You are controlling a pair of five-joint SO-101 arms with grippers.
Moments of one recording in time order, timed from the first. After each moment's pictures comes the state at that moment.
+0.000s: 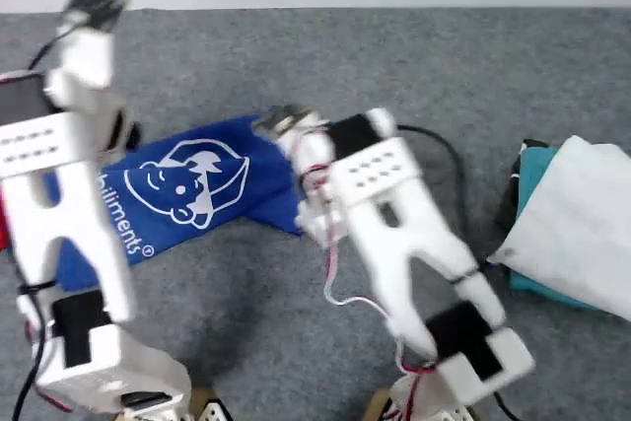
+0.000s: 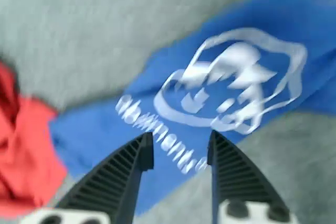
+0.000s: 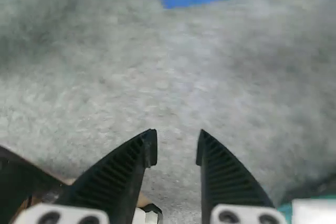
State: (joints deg) left arm -22.9 4.7 -20.3 99.2 -19.6; right arm -33.8 4.4 -2.2 99.1 16.2
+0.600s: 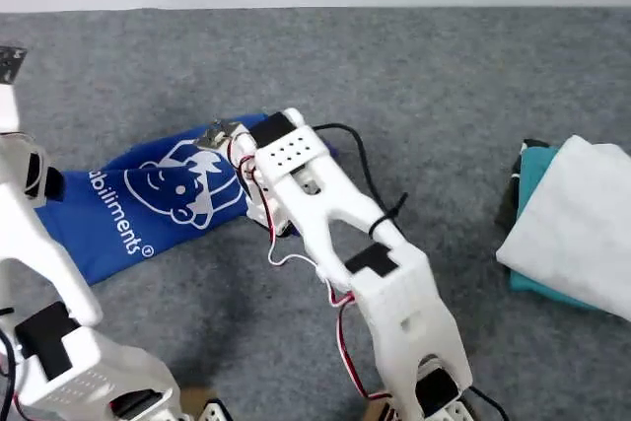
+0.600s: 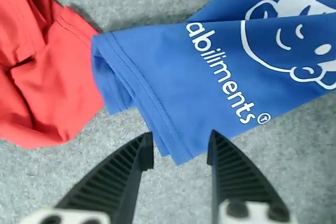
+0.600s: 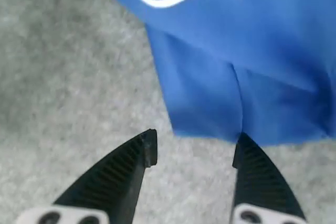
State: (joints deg) left arm -38.3 4.6 -15.0 98.7 -26.8; right arm -37.6 42.8 -33.8 93.5 20.8
